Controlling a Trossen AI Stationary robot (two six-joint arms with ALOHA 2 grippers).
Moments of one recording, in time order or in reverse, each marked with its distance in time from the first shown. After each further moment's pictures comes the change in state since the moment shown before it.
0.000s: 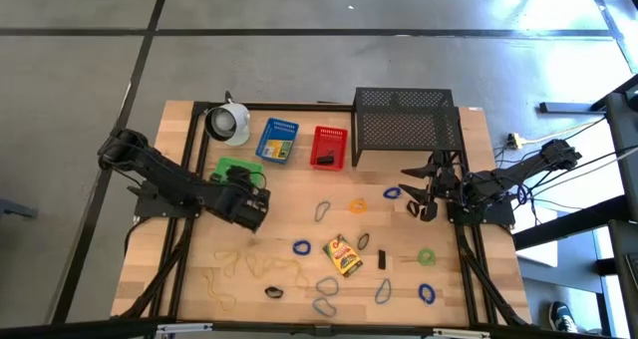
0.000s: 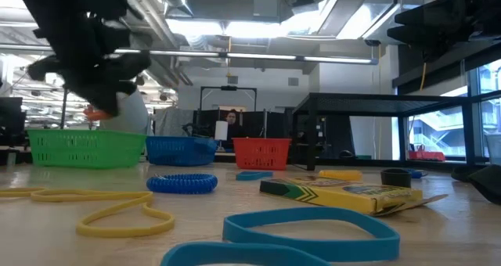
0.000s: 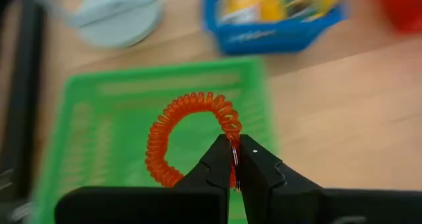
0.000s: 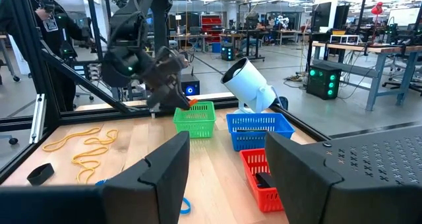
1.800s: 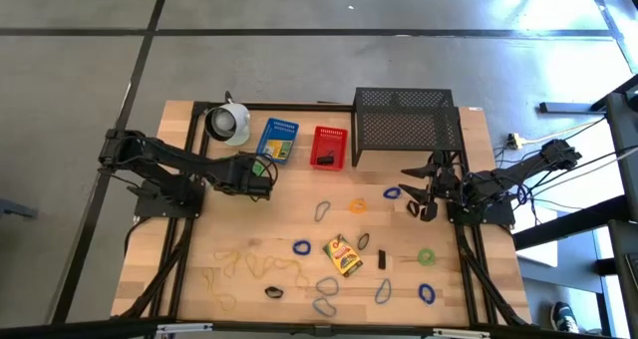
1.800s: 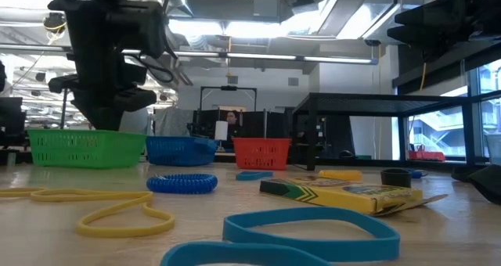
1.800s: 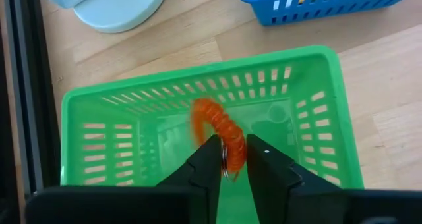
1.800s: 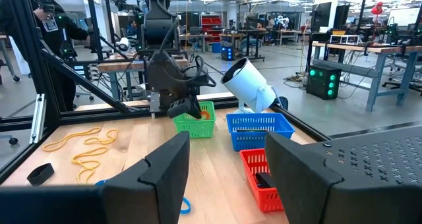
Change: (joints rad) left arm 0.305 0.000 -0.051 0.144 0.188 0.420; right arm 0.000 0.000 0.000 0.000 0.000 0.000
